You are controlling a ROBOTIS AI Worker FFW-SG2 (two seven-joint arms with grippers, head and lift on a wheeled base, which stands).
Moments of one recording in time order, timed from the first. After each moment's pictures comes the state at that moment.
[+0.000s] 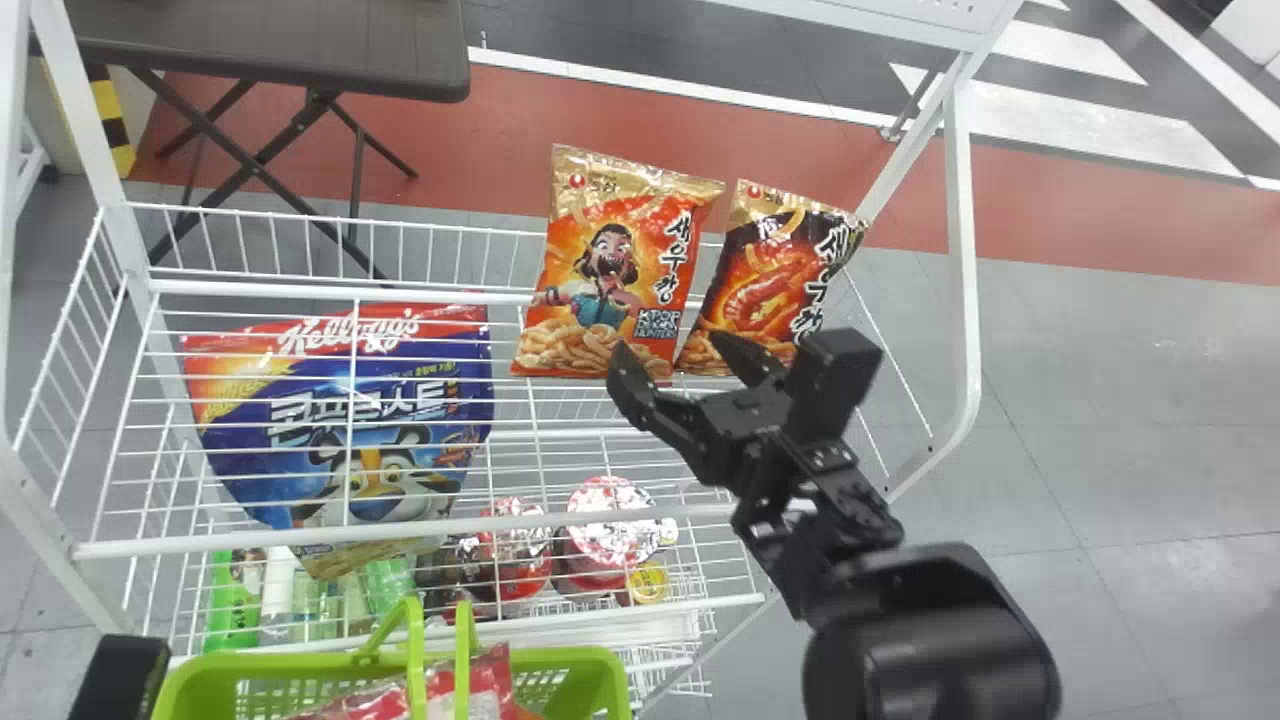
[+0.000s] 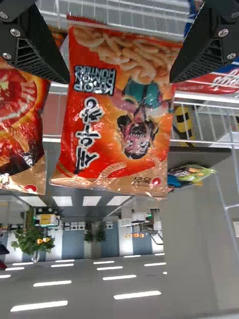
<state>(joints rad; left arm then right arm) 0.46 0.07 -0.05 -2.16 0.21 1.57 -1.24 0.27 -0.14 -0.03 -1.93 -0.13 0.31 0.17</state>
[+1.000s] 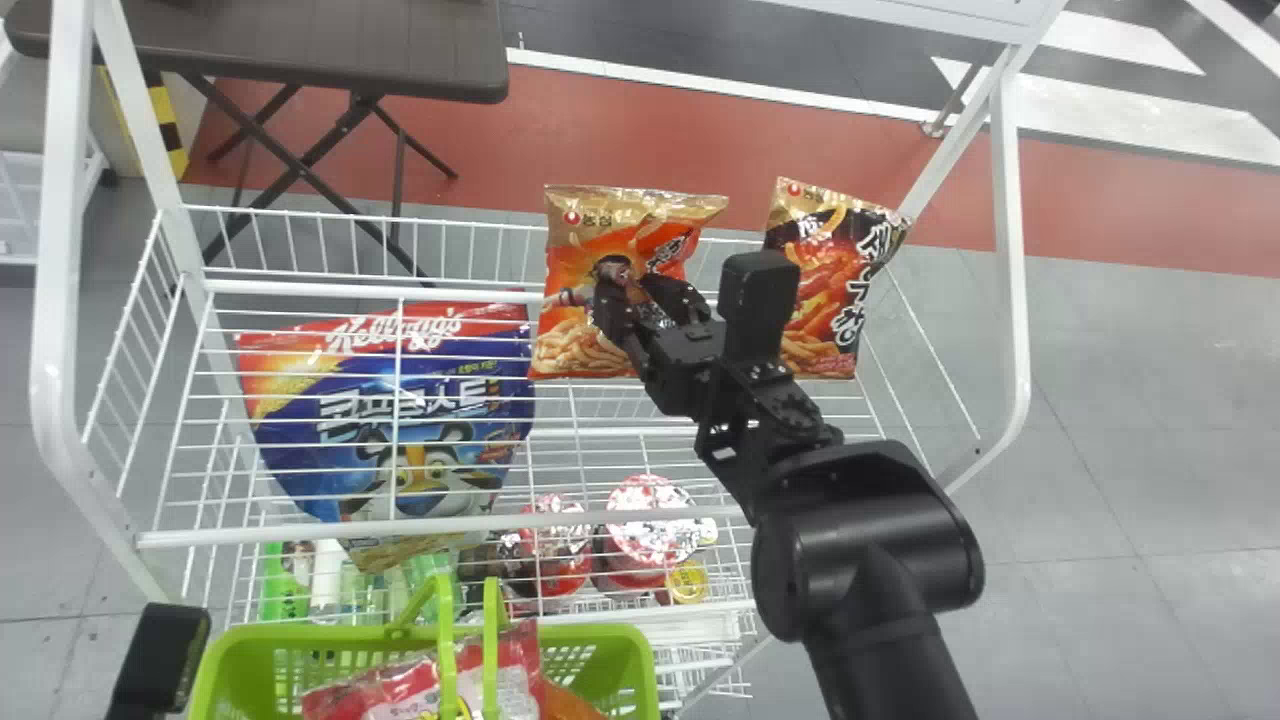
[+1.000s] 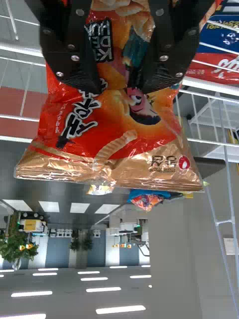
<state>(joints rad) 0.45 0.07 -0.03 -2.16 0.22 1.57 -1.24 0.08 -0.10 0.06 -1.73 -0.05 0.32 0.20</state>
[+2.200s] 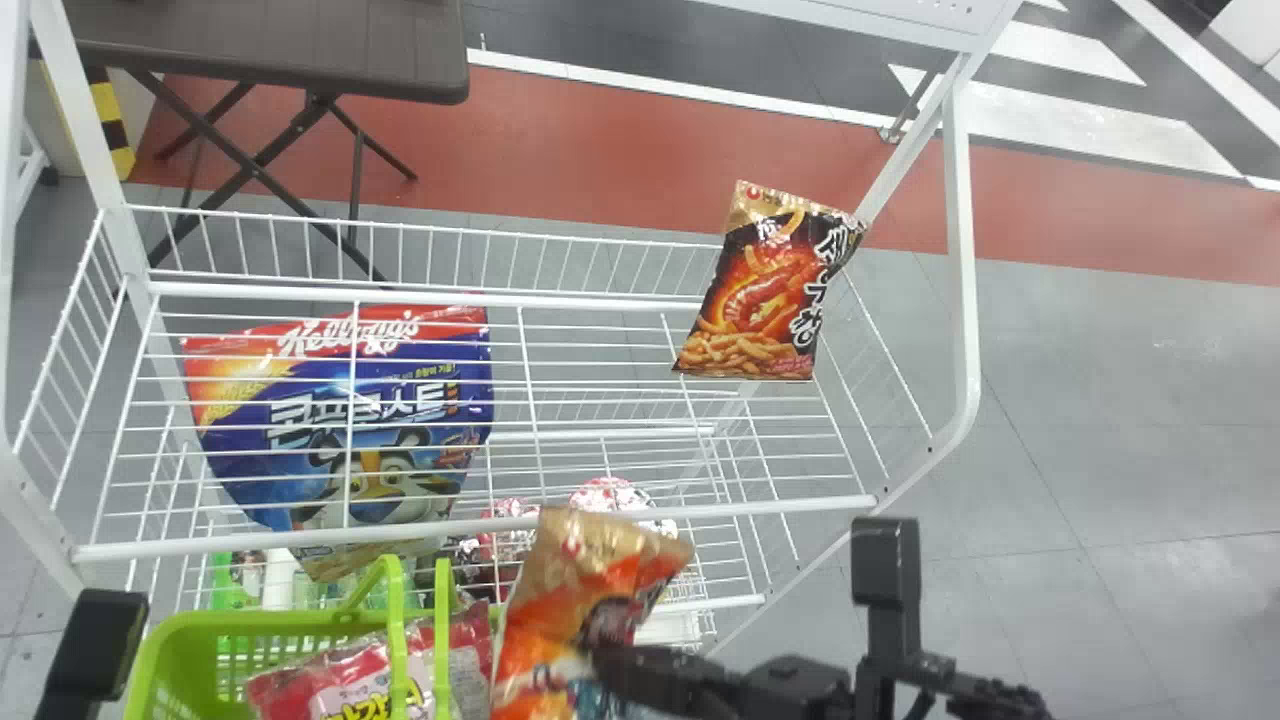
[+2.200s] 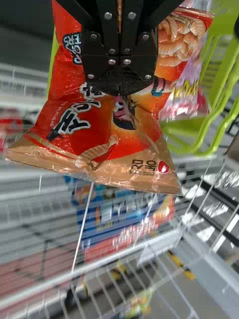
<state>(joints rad) 0.41 0.06 -0.03 -2.15 0.22 1.57 -1.21 0.72 -0.13 -0.27 -2.47 -0.45 1.24 0.55</state>
